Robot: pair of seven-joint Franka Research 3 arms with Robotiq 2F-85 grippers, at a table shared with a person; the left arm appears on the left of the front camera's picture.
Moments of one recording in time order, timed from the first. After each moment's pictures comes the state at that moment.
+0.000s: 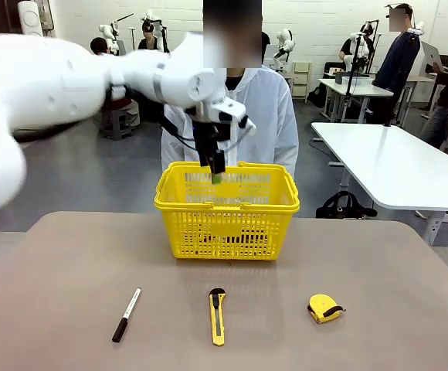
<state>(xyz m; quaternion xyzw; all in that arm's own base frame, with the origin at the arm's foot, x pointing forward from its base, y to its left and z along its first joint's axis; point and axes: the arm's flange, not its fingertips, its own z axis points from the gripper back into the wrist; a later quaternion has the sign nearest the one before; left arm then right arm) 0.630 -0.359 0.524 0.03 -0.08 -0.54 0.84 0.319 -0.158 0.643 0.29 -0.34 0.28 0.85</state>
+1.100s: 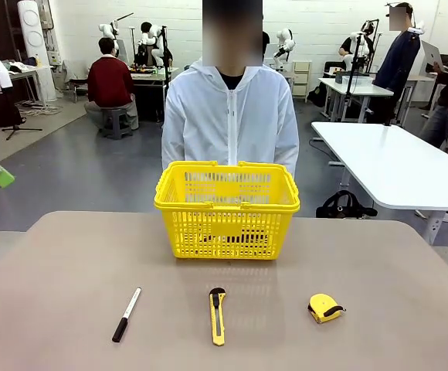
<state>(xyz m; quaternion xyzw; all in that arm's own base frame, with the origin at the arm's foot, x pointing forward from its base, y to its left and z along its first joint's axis) 0.326 0.006 0.605 -0.04 -0.23 -0.38 0.89 0.319 -0.159 0.643 0.29 -0.34 0.28 0.85</state>
